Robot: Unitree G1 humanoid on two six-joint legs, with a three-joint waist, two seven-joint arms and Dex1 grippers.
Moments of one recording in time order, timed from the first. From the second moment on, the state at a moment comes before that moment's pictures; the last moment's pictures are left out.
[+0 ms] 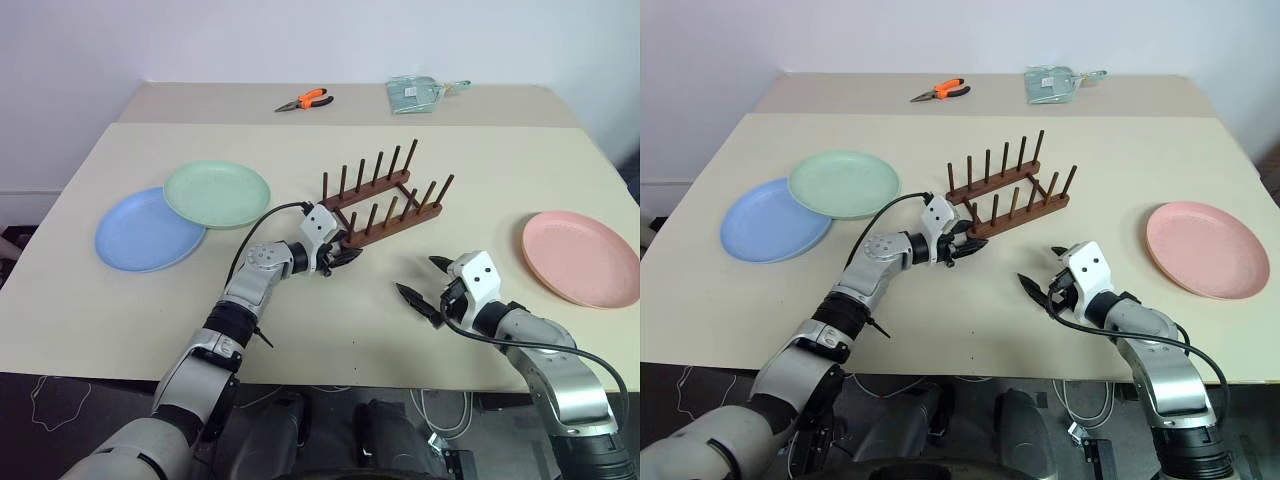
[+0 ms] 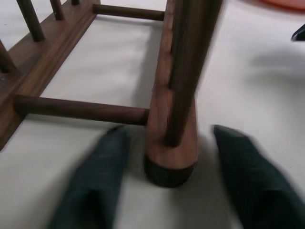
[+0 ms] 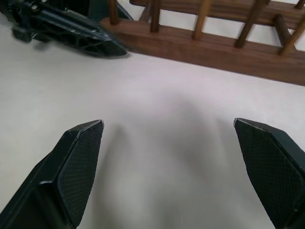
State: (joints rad) left arm -0.71 0.11 -0.23 0.64 -0.09 0.08 -0.76; right arm 0.03 -0.53 -0.06 -0.33 0.25 0.40 0.57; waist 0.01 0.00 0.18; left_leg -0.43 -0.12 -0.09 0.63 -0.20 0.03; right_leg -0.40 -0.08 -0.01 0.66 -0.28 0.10
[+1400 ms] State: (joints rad) left arm -0.42 0.17 -0.36 0.10 -0.06 0.37 -0.71; right arm -0.03 -0.66 -0.07 -0.14 0.08 0.32 0.58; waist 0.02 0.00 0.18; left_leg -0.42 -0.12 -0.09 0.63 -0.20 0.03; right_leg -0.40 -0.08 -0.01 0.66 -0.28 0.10
